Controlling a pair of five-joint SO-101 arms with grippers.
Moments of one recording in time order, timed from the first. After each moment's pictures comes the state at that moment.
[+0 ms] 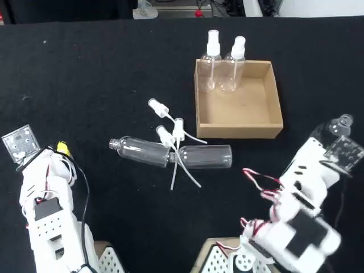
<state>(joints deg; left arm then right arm) -30.2 -70.2 90.7 20.8 2.8 42.5 -3.0 80.0 -54.4 0.8</state>
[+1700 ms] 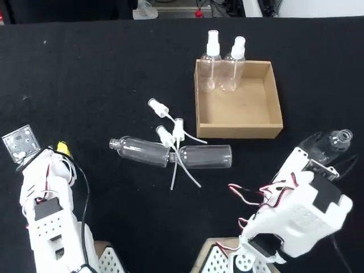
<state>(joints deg) -30.2 -70.2 90.7 20.8 2.8 40.2 15.0 87.6 -93.3 4.3</state>
